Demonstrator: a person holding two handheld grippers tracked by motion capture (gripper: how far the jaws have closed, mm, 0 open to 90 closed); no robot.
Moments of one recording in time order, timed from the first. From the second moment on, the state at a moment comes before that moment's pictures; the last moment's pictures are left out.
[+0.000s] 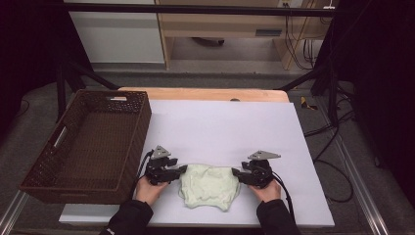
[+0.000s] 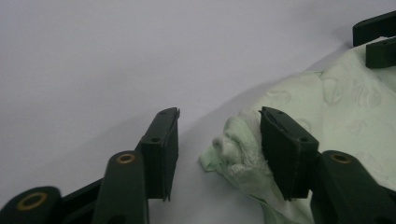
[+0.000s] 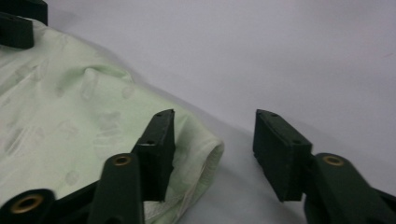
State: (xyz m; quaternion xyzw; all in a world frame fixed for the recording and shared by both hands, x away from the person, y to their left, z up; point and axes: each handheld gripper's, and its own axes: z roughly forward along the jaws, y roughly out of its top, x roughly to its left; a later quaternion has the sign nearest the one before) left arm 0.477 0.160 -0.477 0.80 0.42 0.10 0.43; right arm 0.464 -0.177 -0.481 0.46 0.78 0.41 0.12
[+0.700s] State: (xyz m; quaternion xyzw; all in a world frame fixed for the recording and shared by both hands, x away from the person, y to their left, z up) left arm 0.476 0.150 -0.483 0.80 0.43 0.10 0.42; right arm 0.461 -0.170 -0.483 0.46 0.78 0.41 0.09
